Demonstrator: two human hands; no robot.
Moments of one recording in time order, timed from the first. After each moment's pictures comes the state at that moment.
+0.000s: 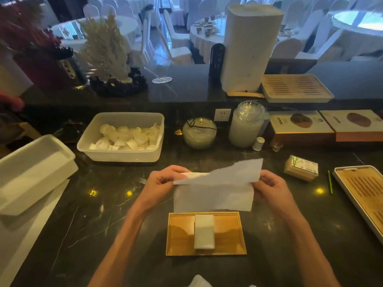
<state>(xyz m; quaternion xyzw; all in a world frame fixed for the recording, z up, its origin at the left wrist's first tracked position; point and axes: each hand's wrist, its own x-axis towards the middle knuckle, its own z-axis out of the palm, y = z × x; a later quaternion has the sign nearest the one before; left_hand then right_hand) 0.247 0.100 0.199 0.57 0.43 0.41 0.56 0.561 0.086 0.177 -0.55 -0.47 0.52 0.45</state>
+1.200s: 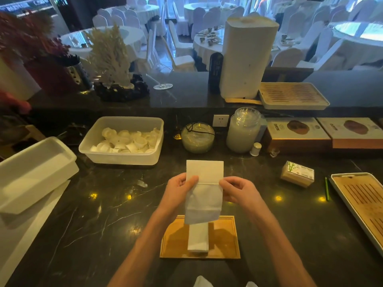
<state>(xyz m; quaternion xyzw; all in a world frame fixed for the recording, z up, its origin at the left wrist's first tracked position) 0.317 0.092 0.181 0.44 0.55 0.41 0.59 0.525 0.096 0.168 -0.56 -0.48 0.57 0.38</state>
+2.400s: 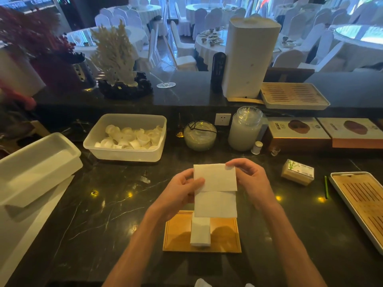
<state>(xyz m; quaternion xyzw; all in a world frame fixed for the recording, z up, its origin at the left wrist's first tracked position) 0.301 0.068 0.213 0.44 0.45 0.36 0.69 0.526 0.094 0.195 -0.49 -0.52 0.50 0.49</state>
